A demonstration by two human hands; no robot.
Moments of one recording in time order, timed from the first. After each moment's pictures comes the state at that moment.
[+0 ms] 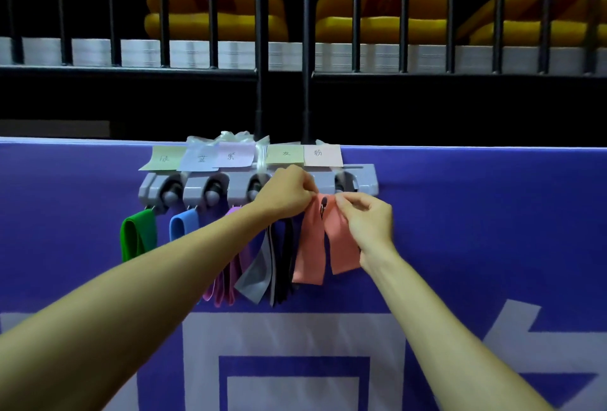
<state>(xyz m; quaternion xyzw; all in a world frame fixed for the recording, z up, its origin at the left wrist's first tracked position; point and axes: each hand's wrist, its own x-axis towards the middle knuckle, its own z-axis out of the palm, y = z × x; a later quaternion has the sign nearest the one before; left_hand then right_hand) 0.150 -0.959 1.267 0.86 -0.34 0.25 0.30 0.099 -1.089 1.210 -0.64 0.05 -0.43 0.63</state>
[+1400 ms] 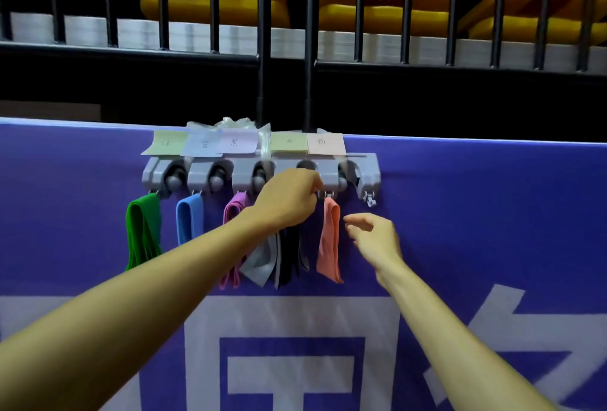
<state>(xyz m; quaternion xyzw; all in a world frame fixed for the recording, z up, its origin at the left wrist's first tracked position) 0.135 -0.945 1.243 0.85 -0.37 0.31 0.19 0.105 -1.112 1.160 -0.75 0.09 -0.37 0.54</state>
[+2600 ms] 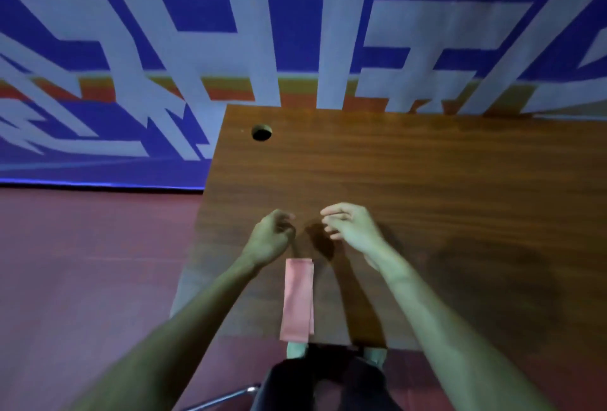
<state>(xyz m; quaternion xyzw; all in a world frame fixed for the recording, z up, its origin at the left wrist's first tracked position) 0.001 -0.581 0.718 0.86 -0.01 -0.27 0.43 -0.040 -0.758 0.734 -0.74 0.24 0.14 0.61</state>
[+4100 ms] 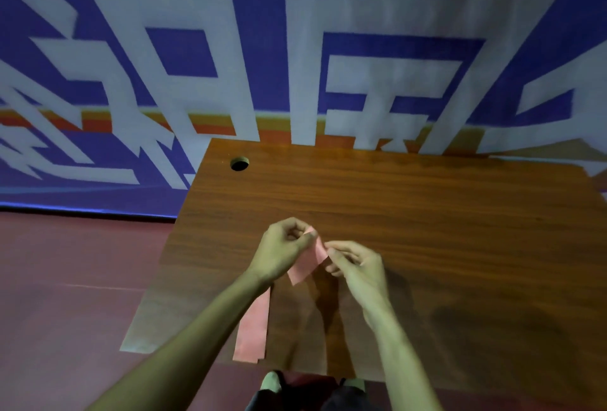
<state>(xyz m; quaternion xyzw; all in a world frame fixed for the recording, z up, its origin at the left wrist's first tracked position) -0.044 -0.683 0.783 0.80 -0.08 -0.19 0.56 -0.124 -0.822 0.785 -0.69 0.23 -0.02 0.69</state>
